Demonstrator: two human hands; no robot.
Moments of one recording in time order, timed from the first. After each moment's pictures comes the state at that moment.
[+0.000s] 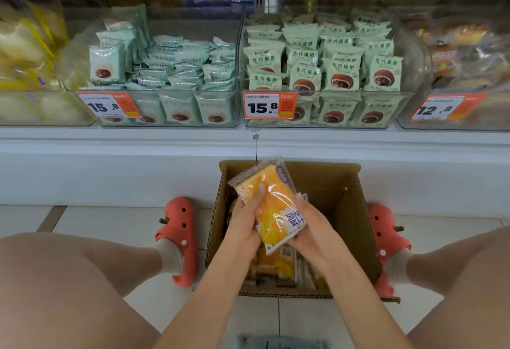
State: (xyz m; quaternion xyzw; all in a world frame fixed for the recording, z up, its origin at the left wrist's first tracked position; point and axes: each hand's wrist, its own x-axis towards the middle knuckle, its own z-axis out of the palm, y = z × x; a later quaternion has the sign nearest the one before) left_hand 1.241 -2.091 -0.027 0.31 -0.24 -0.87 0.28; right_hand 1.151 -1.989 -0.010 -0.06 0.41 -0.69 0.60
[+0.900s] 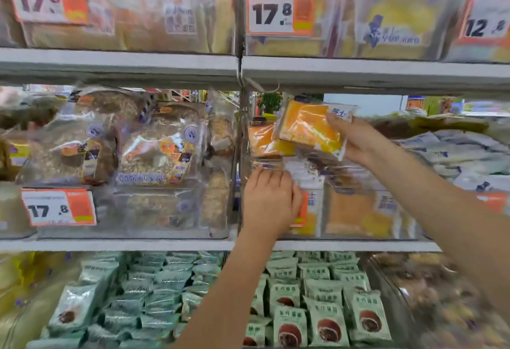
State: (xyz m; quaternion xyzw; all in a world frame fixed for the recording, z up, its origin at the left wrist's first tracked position) left_hand 1.038 -2.266 0.308 0.17 -0.79 0.19 0.56; right_hand 0.880 -2.182 0.426 -0.35 0.53 -0.74 0.21
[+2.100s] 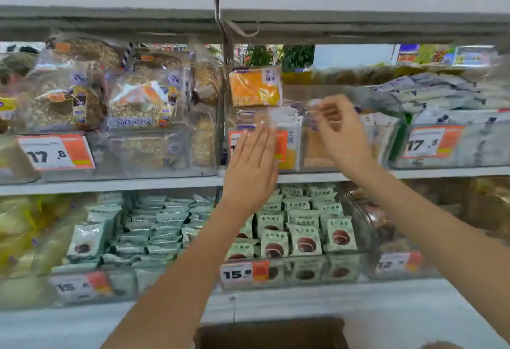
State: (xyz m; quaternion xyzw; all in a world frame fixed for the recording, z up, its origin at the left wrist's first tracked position) left_hand 1.081 -2.235 0.264 0.08 -0.83 0.17 0.52; right_hand 0.964 -2.110 0.338 -0.46 0.64 -0.59 -0.18
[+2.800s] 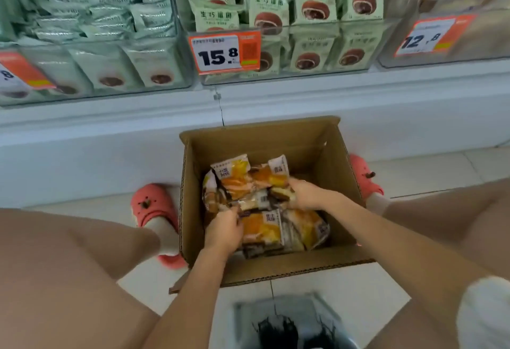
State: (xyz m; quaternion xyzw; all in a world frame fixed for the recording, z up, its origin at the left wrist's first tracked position) left_hand 1.269 -2.095 -0.128 0.39 -0.86 -0.31 -0.10; right_hand 1.062 -2.002 -0.125 -0.41 0.81 -0.05 0.42
